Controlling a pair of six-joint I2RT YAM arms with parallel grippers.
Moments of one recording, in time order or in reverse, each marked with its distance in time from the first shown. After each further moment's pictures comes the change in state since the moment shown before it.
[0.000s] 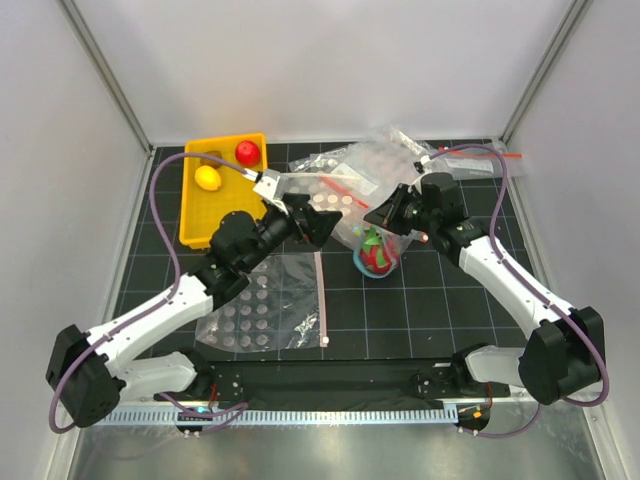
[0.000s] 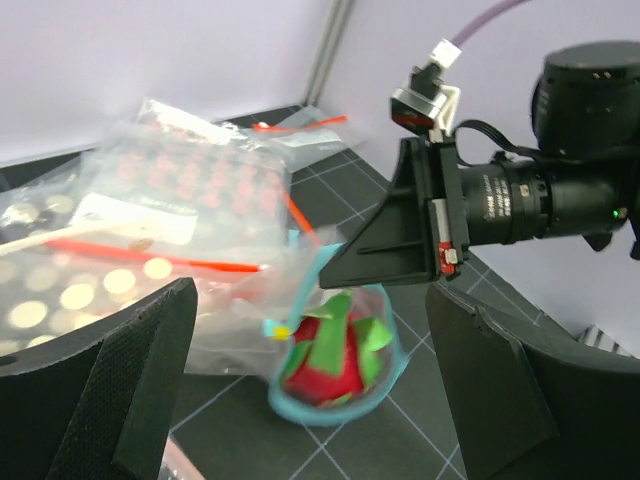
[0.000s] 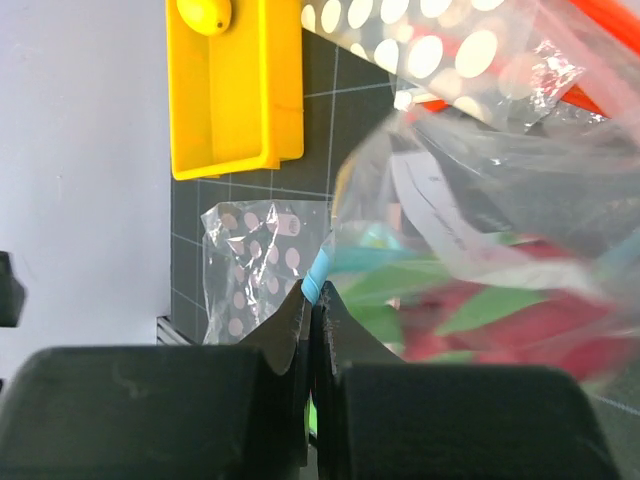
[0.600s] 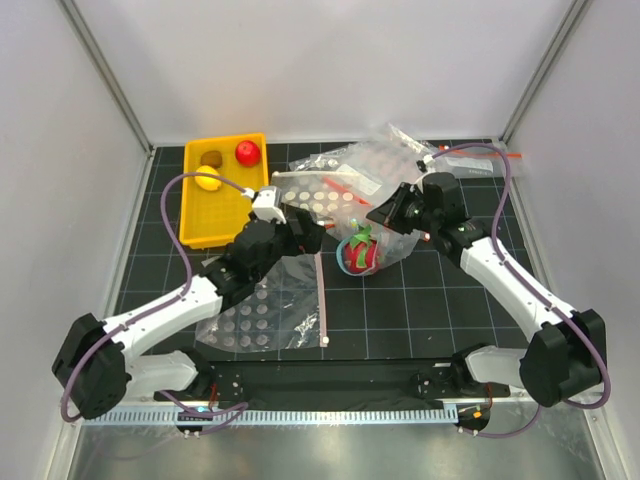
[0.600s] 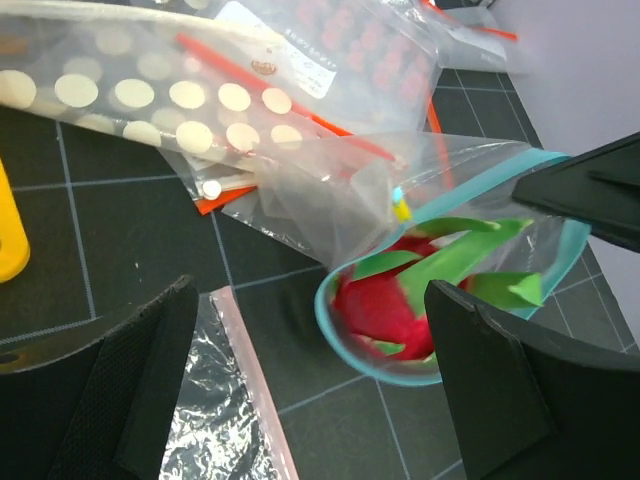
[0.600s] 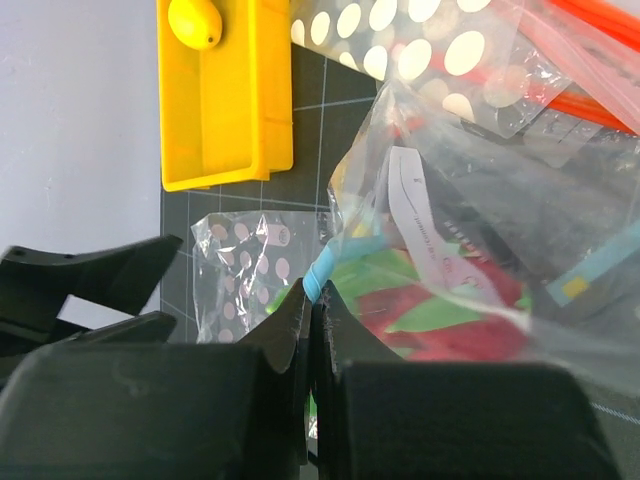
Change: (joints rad) left arm -0.001 0.047 -0.034 -0.268 -0.296 -0.220; right arm -0.005 -0.006 0.000 -0.005 0.033 -0.021
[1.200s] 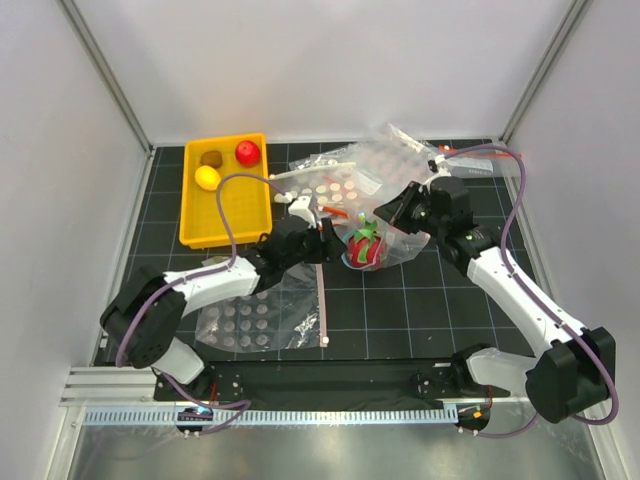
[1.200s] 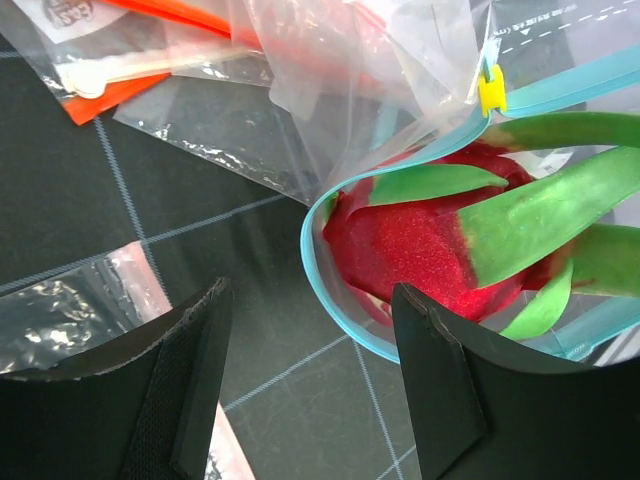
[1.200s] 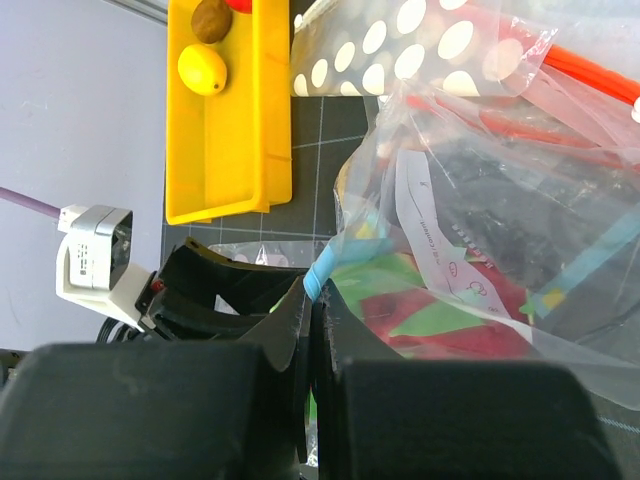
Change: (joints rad) left arm 0.000 0.337 0.054 0.076 0.227 -0.112; right arm -0.002 -0.088 -0.034 0.019 0.093 0.009
